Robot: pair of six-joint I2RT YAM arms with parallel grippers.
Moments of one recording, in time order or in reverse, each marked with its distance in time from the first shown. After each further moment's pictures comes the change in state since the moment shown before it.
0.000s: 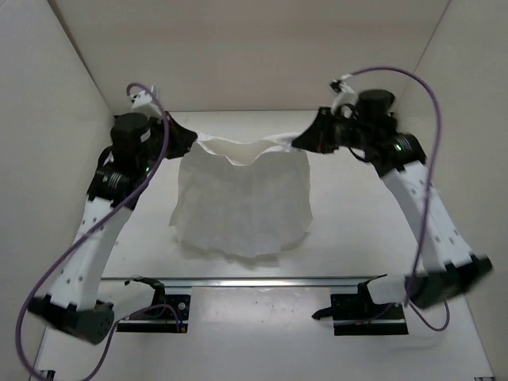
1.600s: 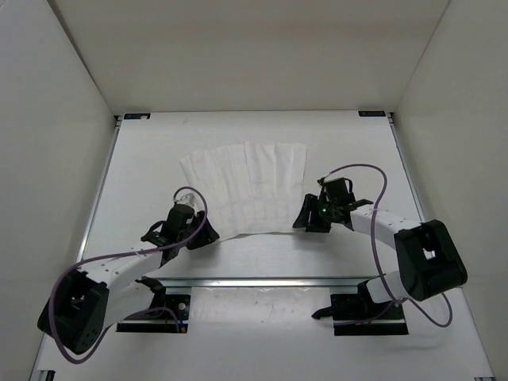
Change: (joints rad) left arm -0.158 -0.032 -1.043 0.404 -0.019 -0.208; right arm 0.006 0.105 -0.943 0.465 0.215 0.140
